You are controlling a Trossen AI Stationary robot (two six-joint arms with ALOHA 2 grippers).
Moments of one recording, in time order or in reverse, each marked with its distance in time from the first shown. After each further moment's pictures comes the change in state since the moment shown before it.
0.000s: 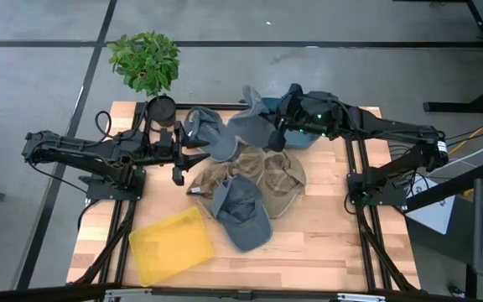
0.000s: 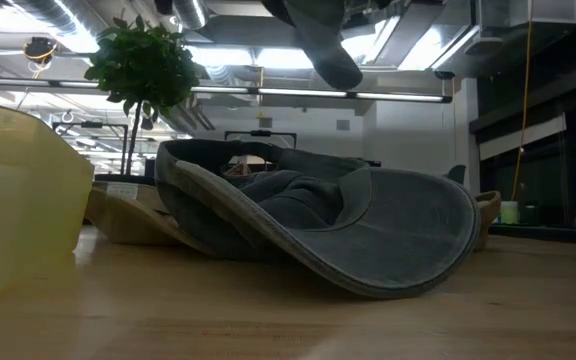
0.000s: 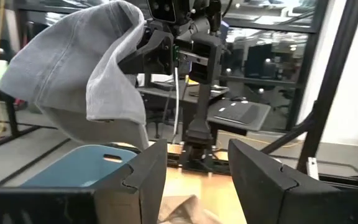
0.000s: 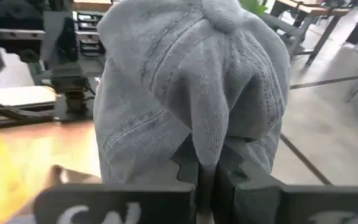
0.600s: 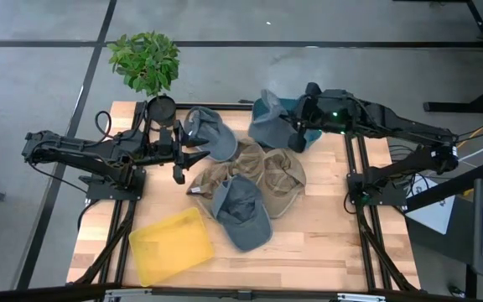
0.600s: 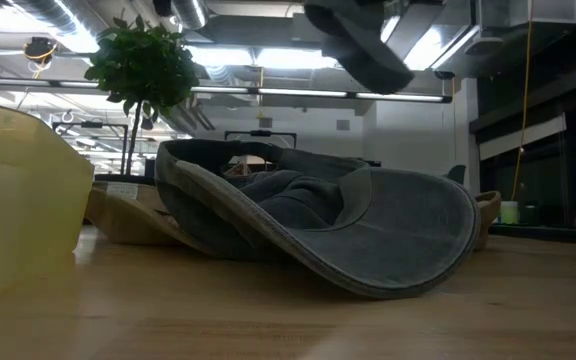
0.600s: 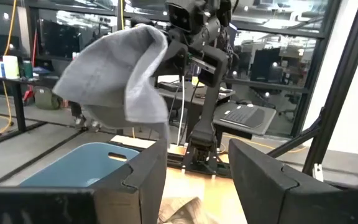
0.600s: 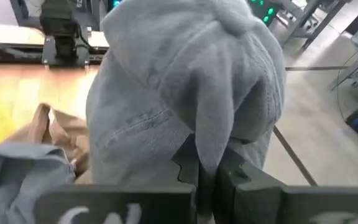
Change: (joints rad) left arm 0.000 0.000 0.000 0.004 -0.027 -0.039; right arm -0.029 -0.126 -0.009 -0.269 -0.003 -0.108
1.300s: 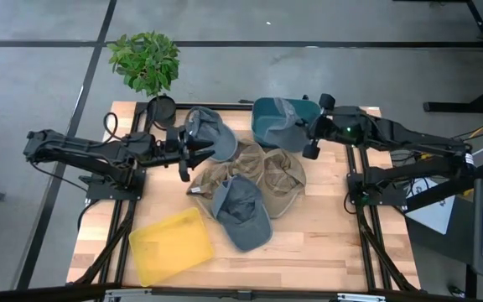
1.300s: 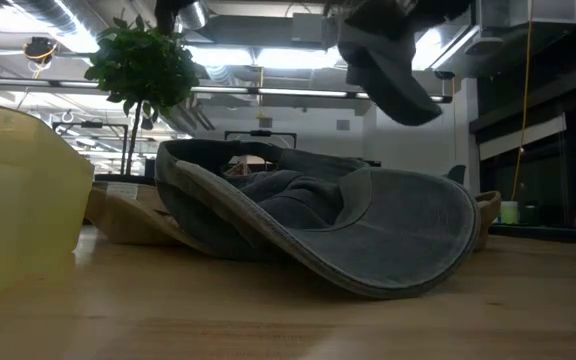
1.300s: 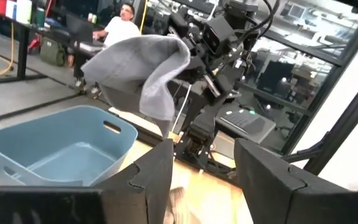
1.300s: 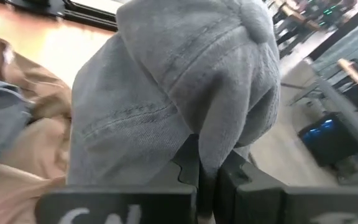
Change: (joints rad) left arm 0.000 0.064 0.000 0.001 -0.043 -0.266; right arm -0.001 -0.239 -0.387 0.181 0.094 -0.203
